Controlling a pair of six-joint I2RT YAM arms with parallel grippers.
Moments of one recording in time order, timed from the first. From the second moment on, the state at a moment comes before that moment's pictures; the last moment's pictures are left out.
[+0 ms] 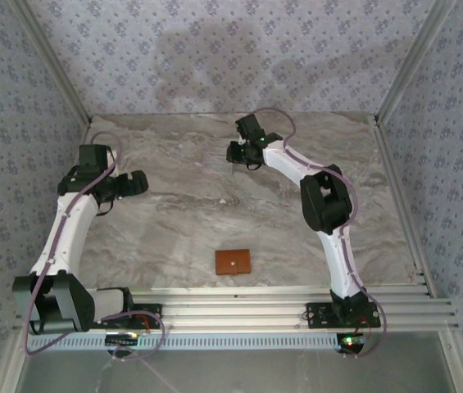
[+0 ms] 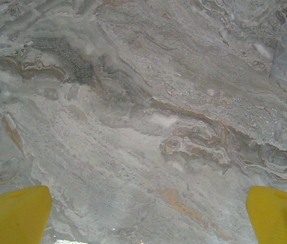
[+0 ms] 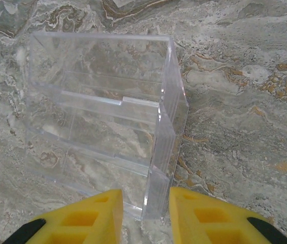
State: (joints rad) left arm 0.03 1.23 1.09 -0.82 0.08 -0.22; right arm 0.50 2.28 1.90 -0.51 -0.09 0.50
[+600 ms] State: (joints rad) left arm 0.03 1.23 1.08 -0.82 0.08 -0.22; right arm 0.50 2.37 1.97 -0.54 -0.11 0.54
